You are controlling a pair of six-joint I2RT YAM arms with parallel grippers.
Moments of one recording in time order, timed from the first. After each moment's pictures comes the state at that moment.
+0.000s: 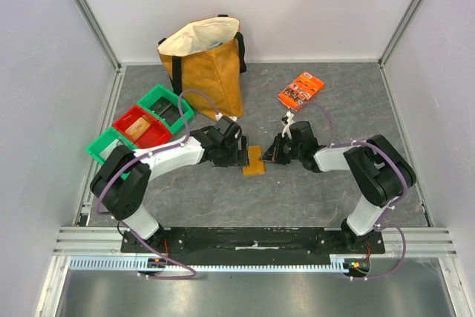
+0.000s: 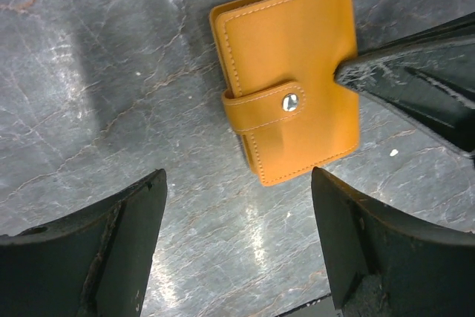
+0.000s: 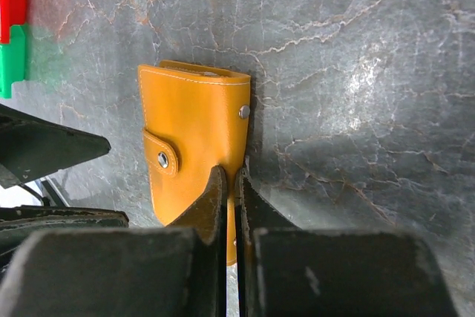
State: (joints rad) left arm -0.73 1.62 0.97 -0.39 0.02 -0.67; right arm 0.49 1.72 0.65 0.36 -0.39 0.69
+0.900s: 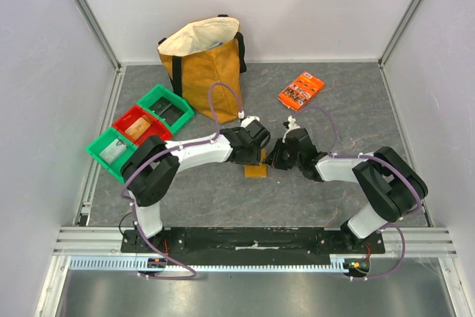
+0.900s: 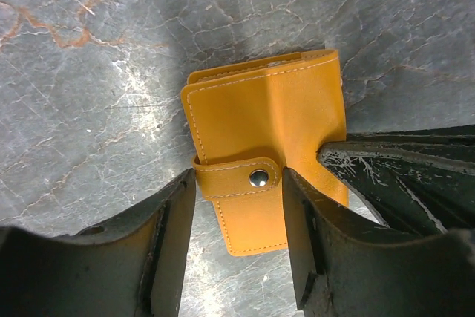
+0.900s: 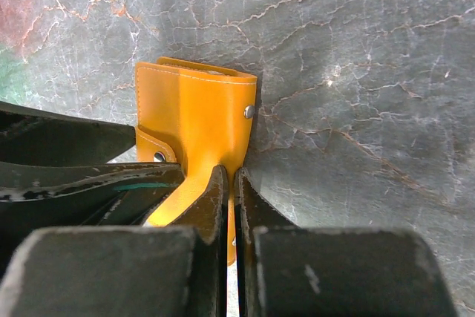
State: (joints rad) left arm -0.89 1.83 1.21 -0.47 -0.26 -0.69; right arm 0.58 1.58 0.57 0.32 -0.16 0.71
